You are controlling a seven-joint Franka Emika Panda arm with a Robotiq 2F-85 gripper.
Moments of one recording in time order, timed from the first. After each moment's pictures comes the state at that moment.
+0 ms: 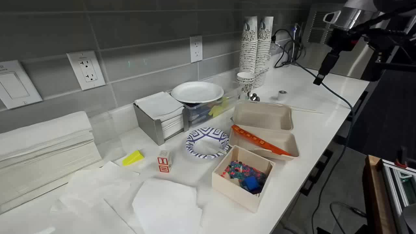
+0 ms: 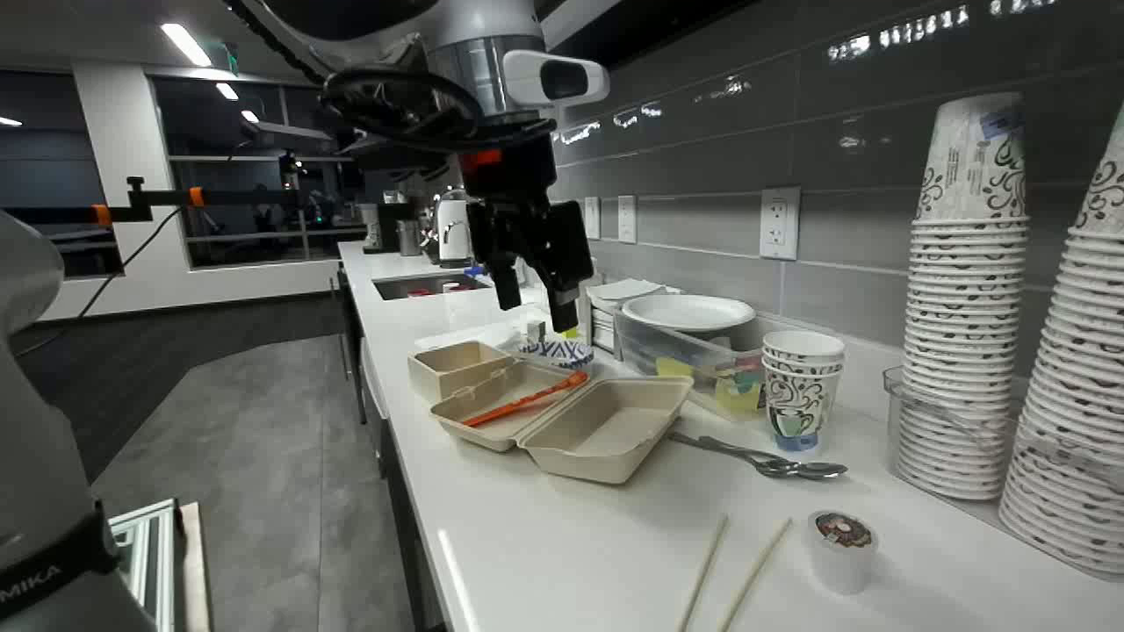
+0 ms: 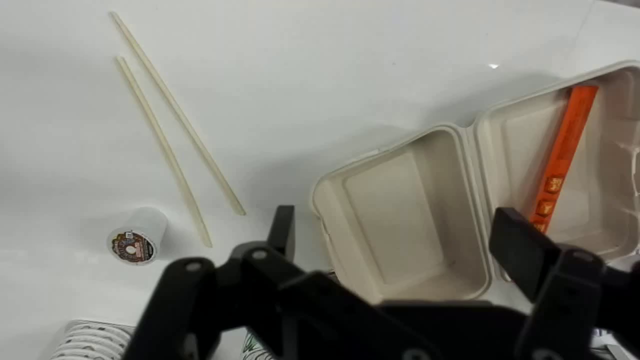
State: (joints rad) arm -0.15 -0.53 -0.33 -2.60 -0.10 2.26 -0.35
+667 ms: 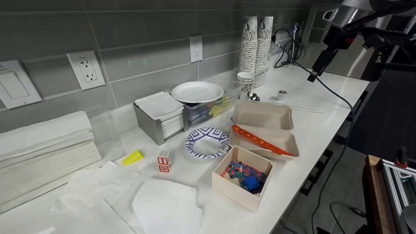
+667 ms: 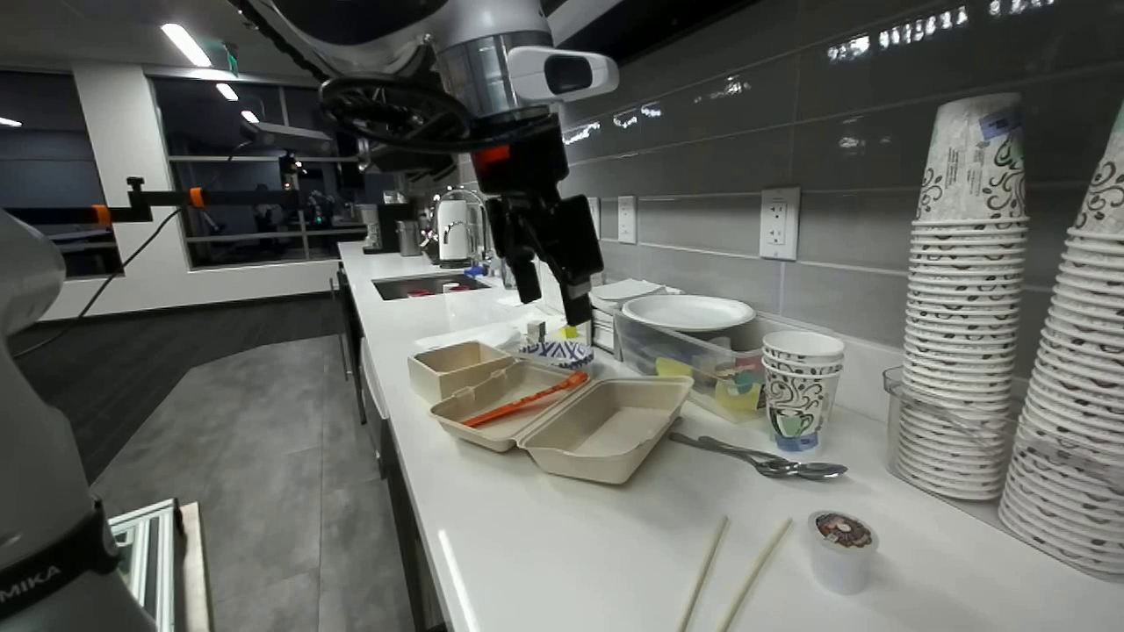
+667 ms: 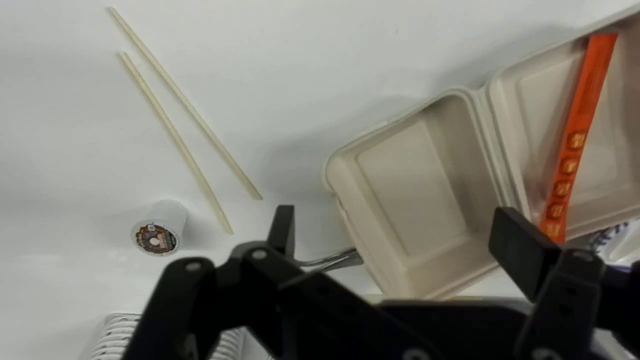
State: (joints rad) arm -0.16 -0.50 -0.31 -2.59 -0.09 2.32 -0.24
